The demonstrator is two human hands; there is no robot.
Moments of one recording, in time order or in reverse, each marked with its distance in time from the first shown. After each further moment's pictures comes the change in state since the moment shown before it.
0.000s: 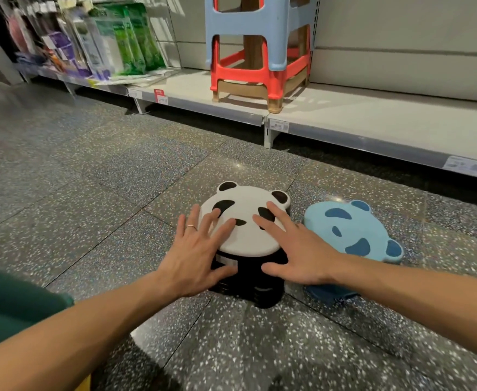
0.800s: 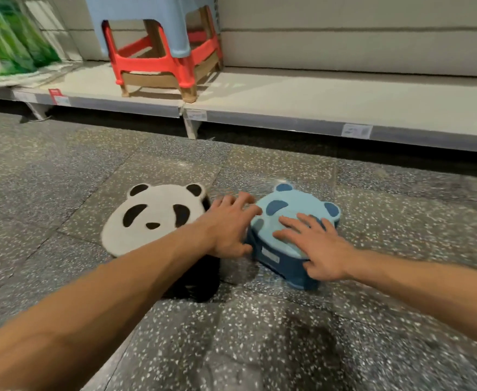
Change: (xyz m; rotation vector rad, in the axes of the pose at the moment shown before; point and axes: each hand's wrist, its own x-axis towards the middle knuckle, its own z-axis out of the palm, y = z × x) left_hand 0.128 0.165 -0.017 0.074 -0.215 0.479; right_hand -0.131 0.108 -0.006 -0.221 -0.145 0.358
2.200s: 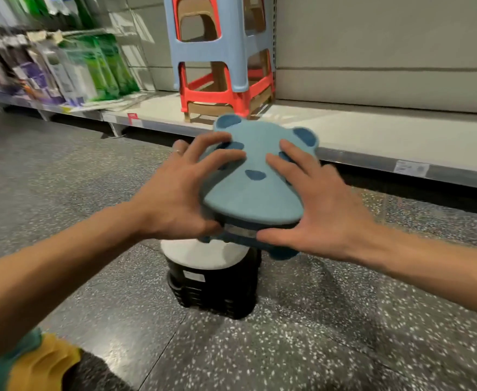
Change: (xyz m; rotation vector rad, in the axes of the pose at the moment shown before) left_hand -0.142 -0.052 -0.128 -0.101 0.509 -0.152; right_hand -0.023 -0.100 -0.146 0.221 0.674 -0.188
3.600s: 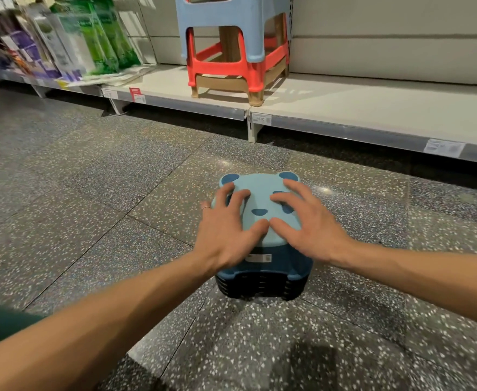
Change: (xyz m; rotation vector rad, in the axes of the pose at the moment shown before) left_hand -0.033 -0.017 0.141 -0.319 -0.052 -0.559; right_hand 0.018 0.014 0.139 0.345 -0.117 0.177
